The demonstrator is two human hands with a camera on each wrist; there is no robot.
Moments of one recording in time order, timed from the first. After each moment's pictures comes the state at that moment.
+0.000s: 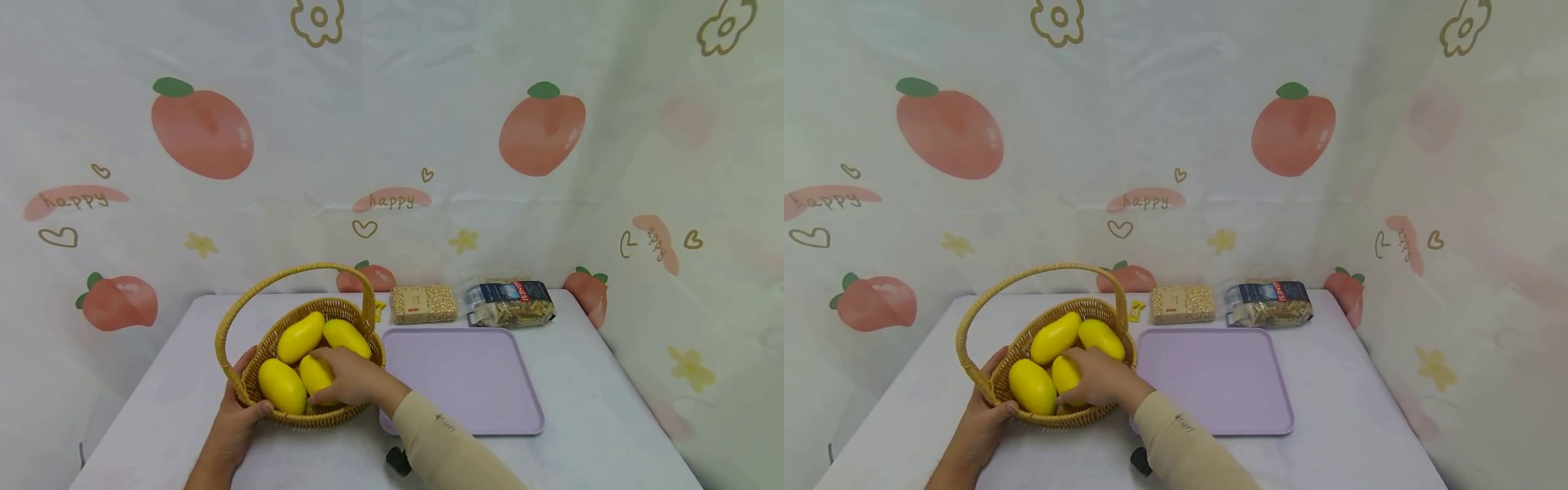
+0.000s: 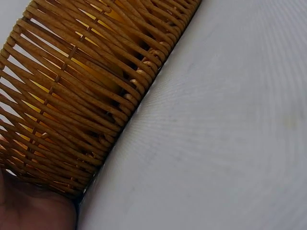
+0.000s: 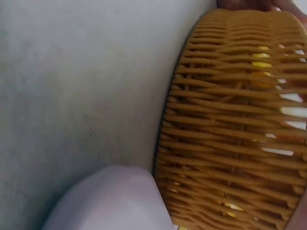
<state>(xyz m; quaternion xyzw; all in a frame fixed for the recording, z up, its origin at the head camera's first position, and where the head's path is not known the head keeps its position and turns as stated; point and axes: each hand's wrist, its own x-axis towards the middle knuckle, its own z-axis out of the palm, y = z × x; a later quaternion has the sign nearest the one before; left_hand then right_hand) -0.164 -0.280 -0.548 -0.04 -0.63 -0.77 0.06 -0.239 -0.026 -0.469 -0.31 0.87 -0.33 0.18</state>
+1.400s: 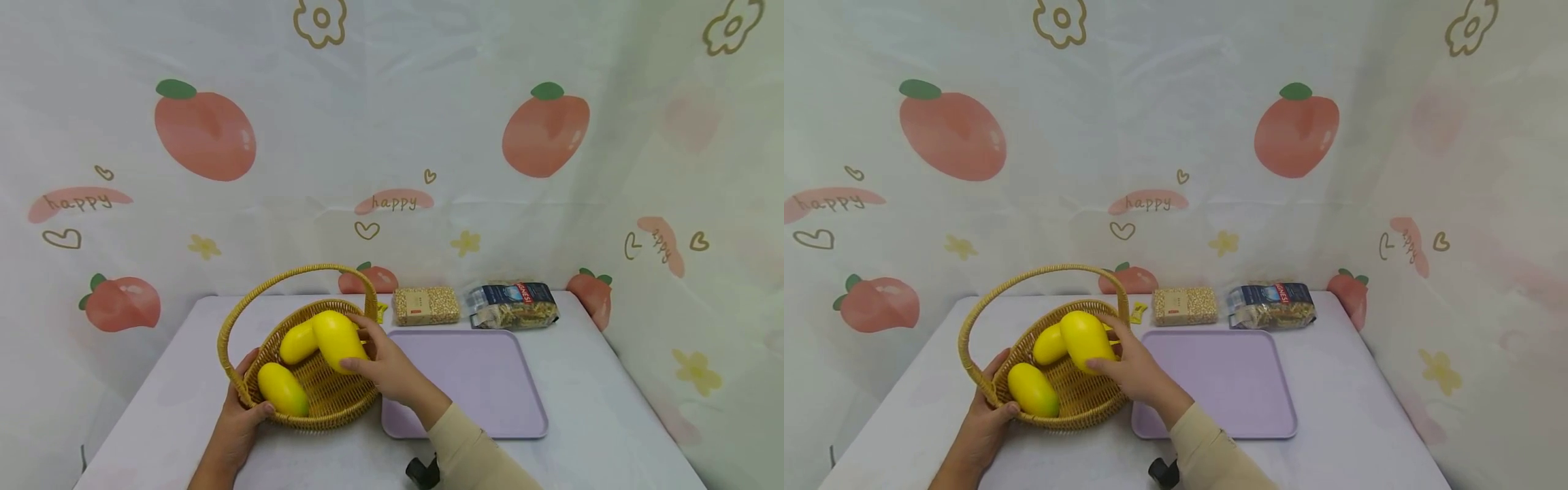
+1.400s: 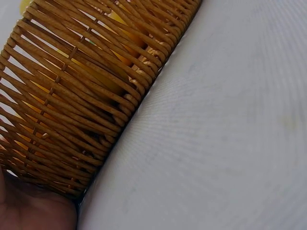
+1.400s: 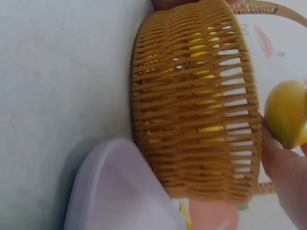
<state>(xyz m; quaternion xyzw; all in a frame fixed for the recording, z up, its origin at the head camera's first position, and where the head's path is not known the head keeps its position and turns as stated) -0.164 -0.279 -0.548 -0.04 -0.63 -0.77 0.06 -0.231 0.026 -0.460 -0.25 0.70 -0.65 0.14</state>
